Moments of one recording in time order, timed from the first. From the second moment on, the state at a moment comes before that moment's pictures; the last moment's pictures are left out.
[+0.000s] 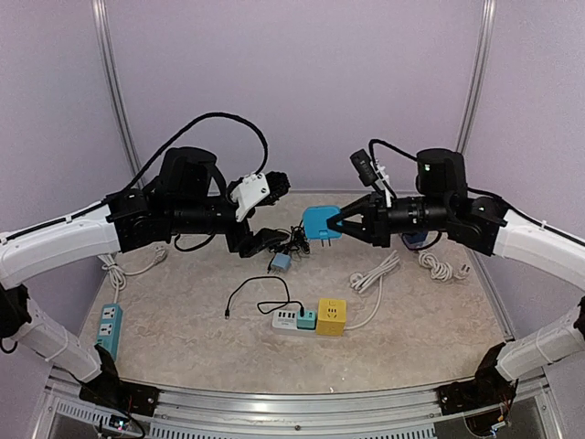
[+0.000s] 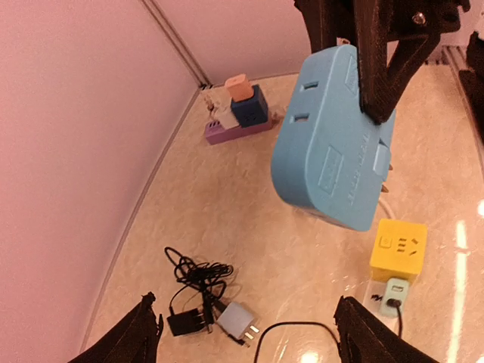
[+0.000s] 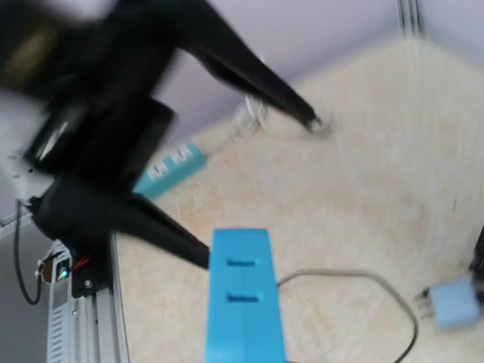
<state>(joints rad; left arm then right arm) -0.91 1.40 1.25 -0.29 0.08 0.54 0.75 1.30 1.13 -0.15 -0.58 0.13</state>
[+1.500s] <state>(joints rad) -0.97 1.45 1.22 0.12 0.45 0.08 0.77 1.12 1.04 -0.12 -0.42 0.09</state>
